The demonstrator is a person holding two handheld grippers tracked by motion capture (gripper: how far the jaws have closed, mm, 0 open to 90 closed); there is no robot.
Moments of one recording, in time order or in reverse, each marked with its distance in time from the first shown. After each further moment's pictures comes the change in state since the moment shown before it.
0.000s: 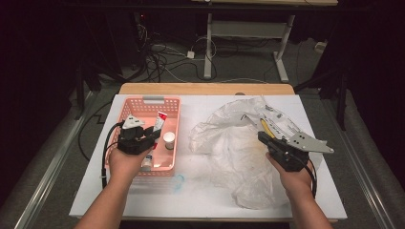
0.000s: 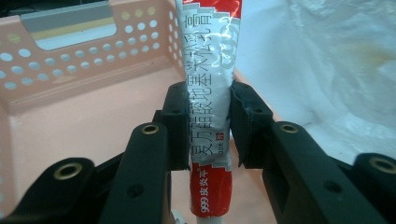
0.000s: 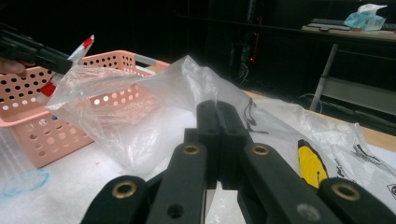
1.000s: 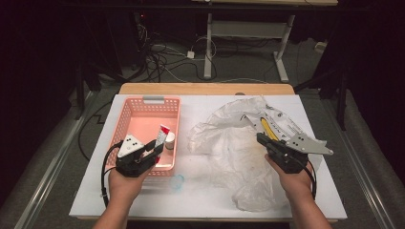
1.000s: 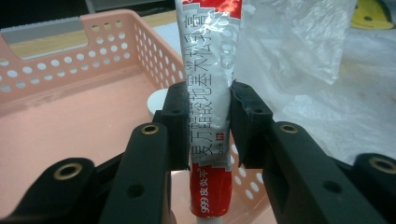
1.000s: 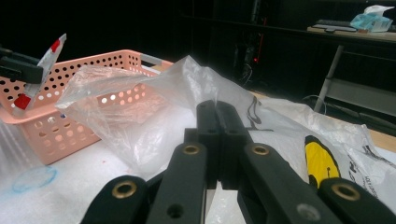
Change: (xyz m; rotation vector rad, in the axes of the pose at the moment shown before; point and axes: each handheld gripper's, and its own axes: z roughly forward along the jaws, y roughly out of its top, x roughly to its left) left arm -0.032 -0.036 -0.026 -0.118 -0.035 0.059; right arm 0.005 0.000 -0.002 -0.001 0.018 -0.005
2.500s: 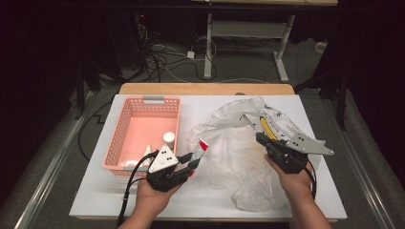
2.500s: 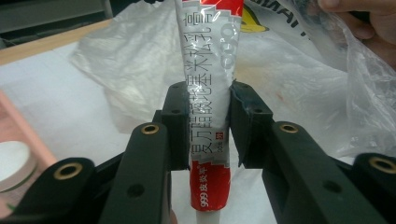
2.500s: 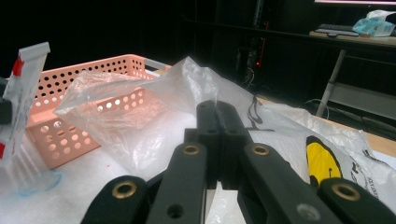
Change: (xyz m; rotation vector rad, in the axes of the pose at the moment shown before) left arm -0.082 0.012 0.019 -0.015 -0.256 0.122; right arm 0.002 0.003 -0.001 -0.014 0.008 0.000
